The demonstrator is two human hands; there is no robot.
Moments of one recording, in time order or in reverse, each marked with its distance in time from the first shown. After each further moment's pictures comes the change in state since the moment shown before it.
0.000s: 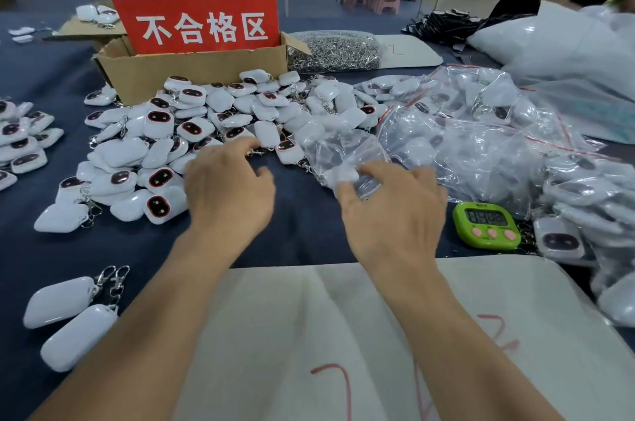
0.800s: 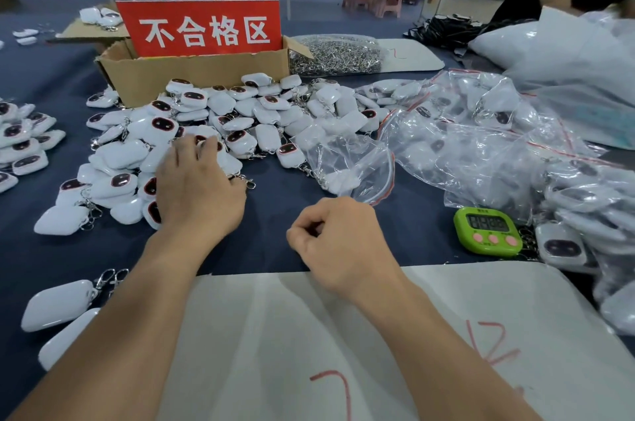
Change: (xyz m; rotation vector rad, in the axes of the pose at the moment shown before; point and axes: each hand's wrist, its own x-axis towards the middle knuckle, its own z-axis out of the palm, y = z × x) left_hand 0.017 -0.042 0.006 0.235 -0.038 -0.010; right_hand -0.017 -0.010 0.019 0.276 -0.601 -0.122
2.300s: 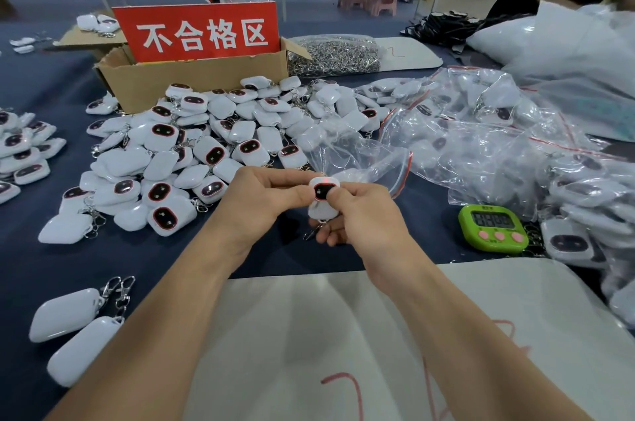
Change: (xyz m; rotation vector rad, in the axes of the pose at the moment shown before) left_hand -0.026 0.038 -0.013 -1.225 -0.560 0.079; right_hand 0.020 0.006 -0.014 0.693 0.030 0.338
